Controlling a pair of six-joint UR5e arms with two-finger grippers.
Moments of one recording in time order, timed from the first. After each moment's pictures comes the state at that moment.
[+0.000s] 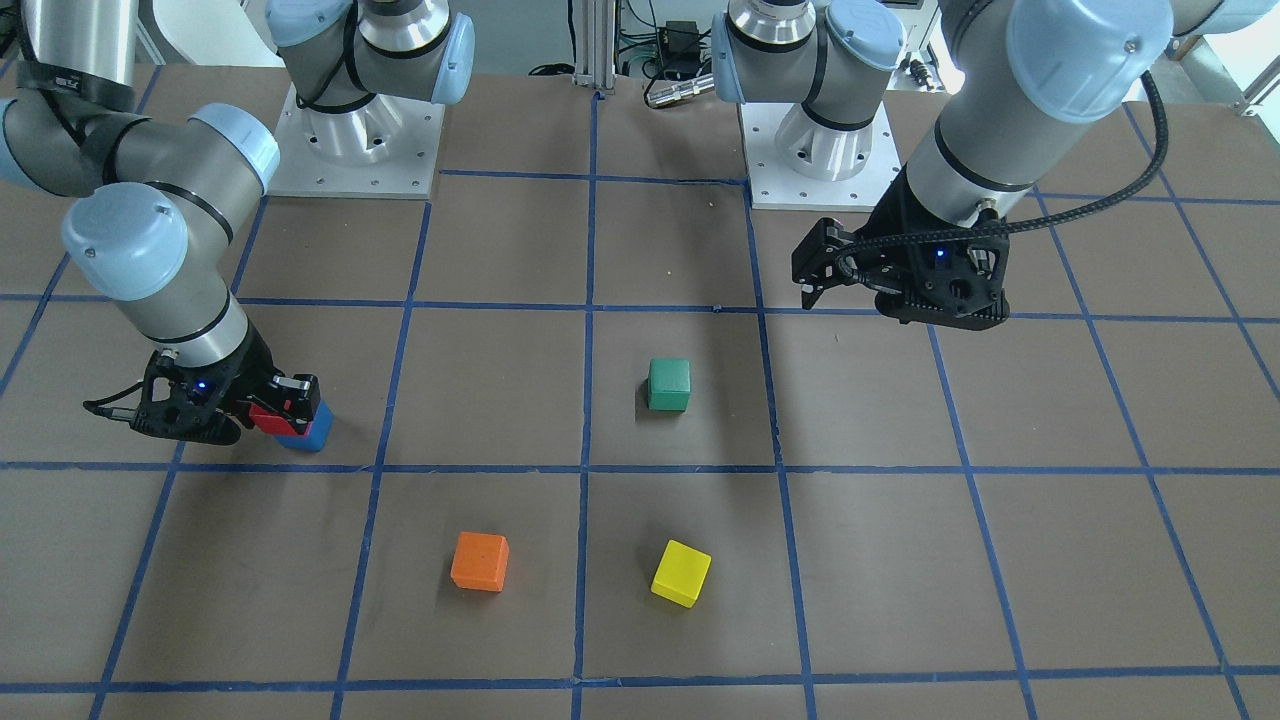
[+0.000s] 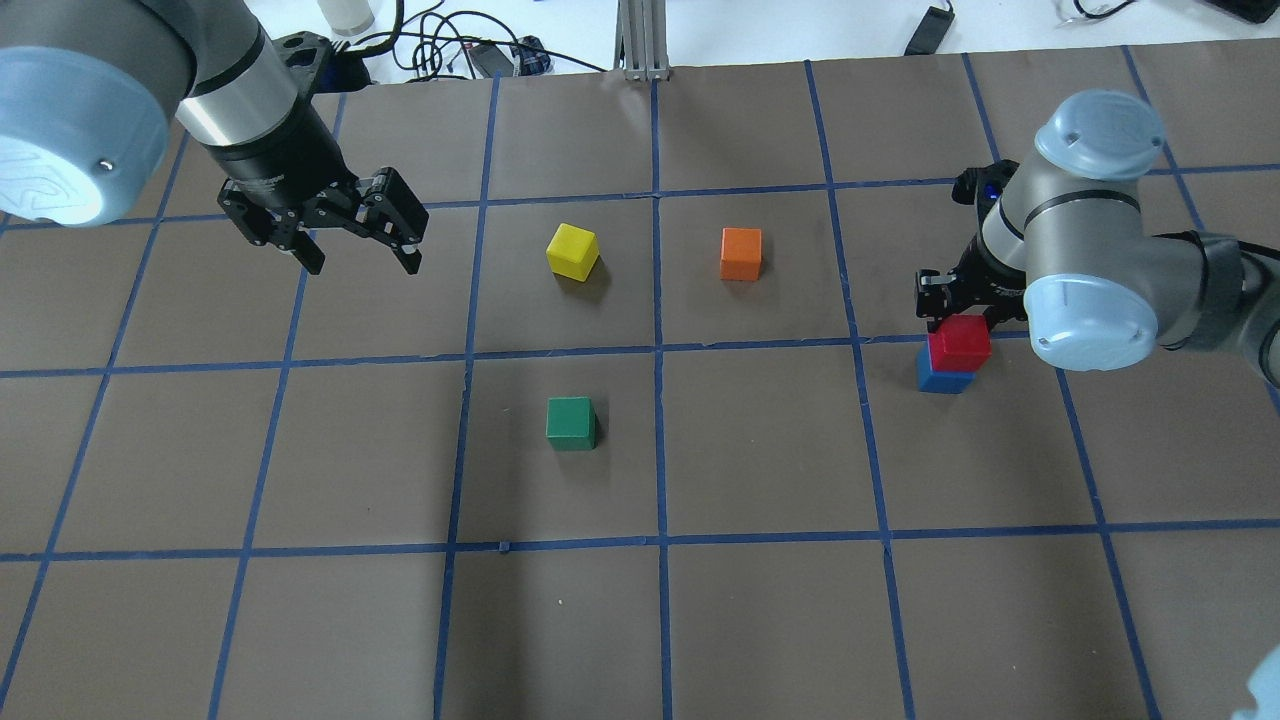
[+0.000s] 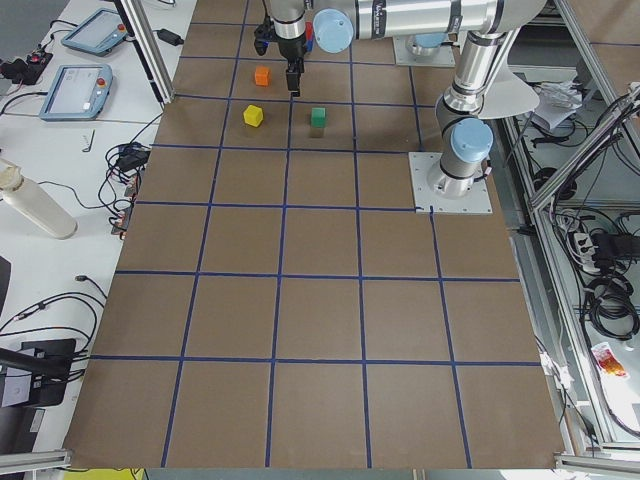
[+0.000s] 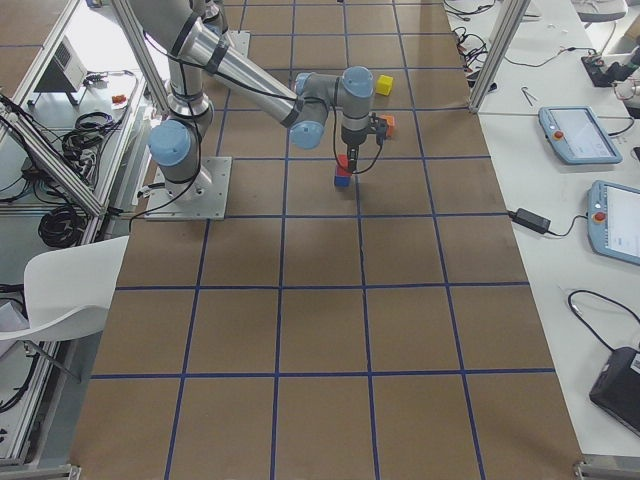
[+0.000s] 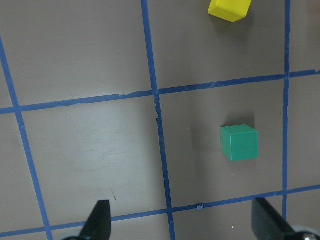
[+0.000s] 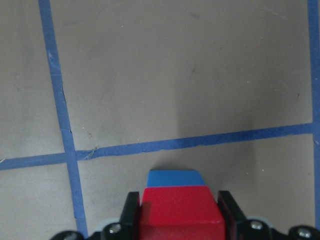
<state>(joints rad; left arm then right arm) -1.53 -1.65 -1.58 -1.57 1.50 0.15 1.38 -1.35 1.99 -2.26 -1.59 -0.08</state>
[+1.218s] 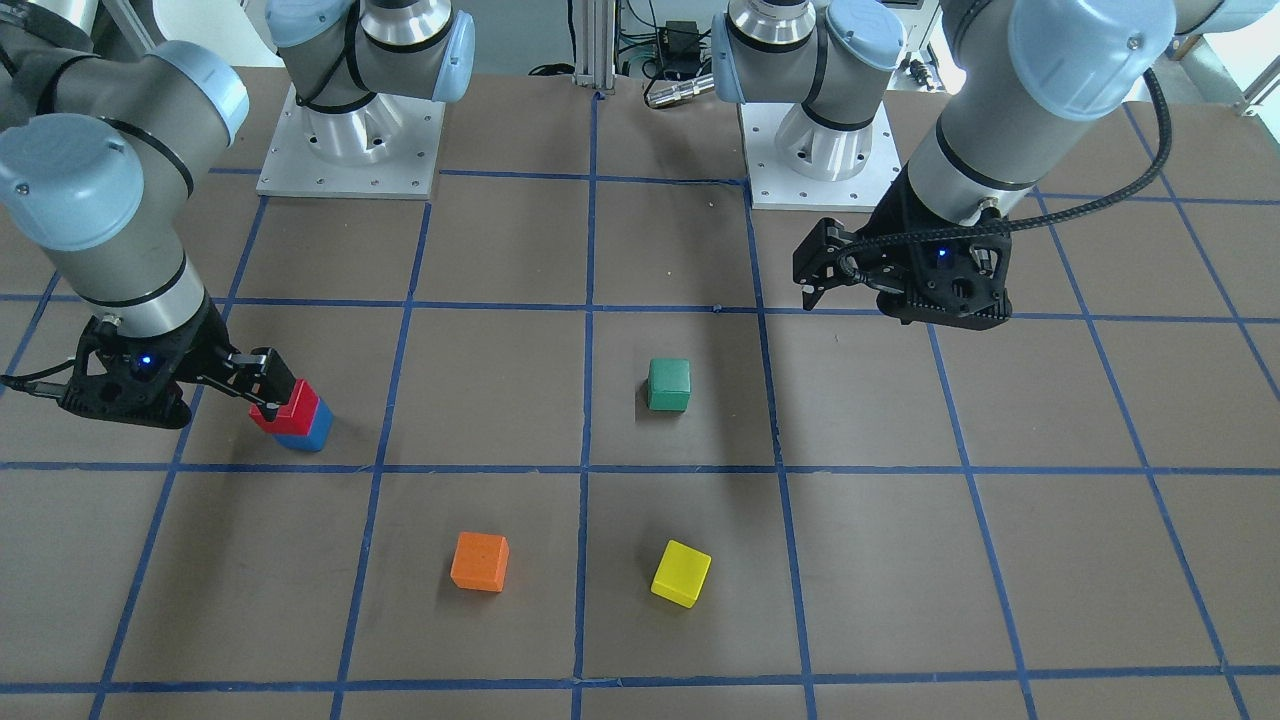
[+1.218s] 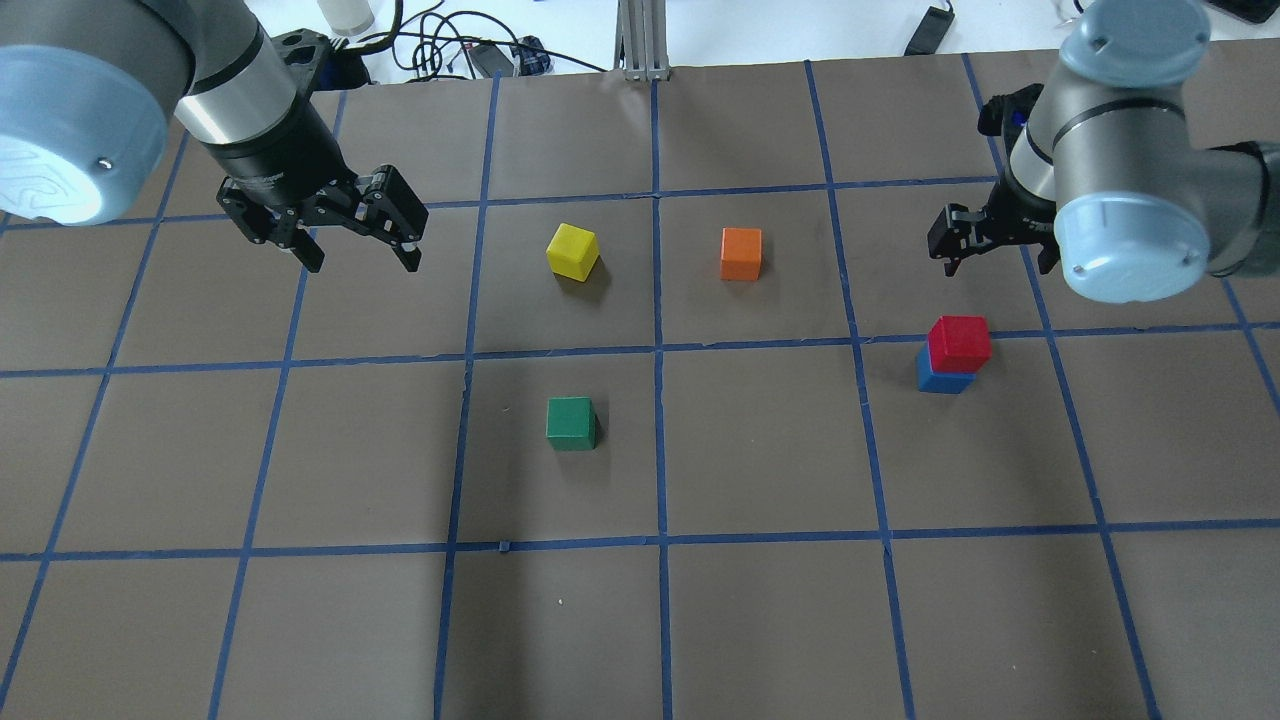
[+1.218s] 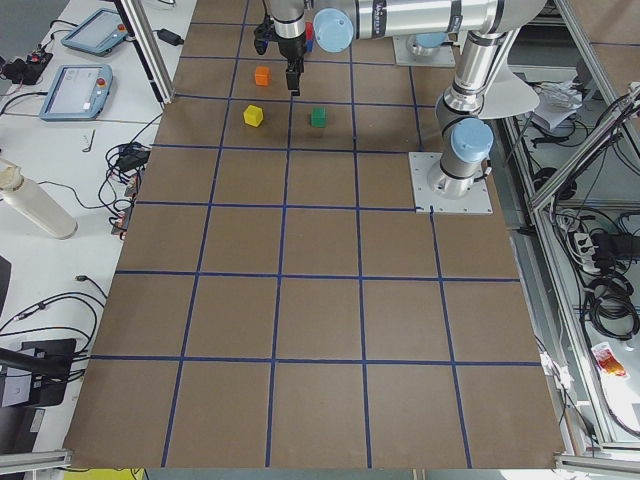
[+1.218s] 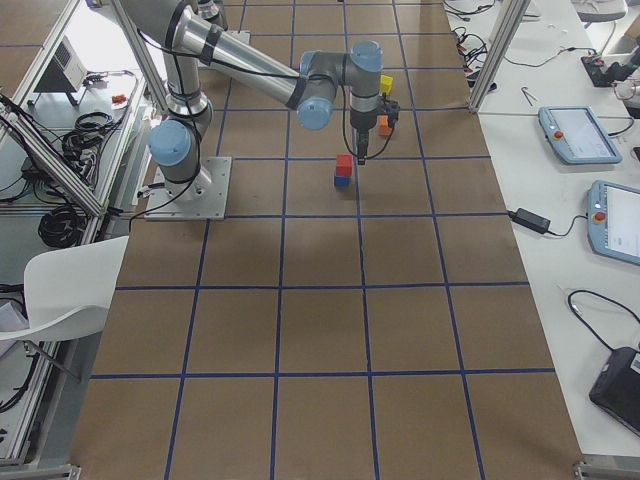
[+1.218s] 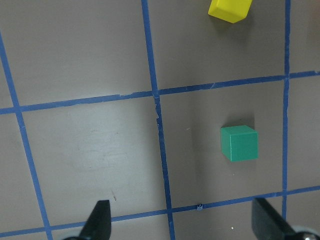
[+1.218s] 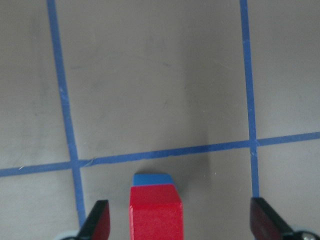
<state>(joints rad) -1.53 -1.65 -1.58 -1.56 1.50 0.14 1.43 -1.42 1.81 -2.03 -1.67 -0.06</state>
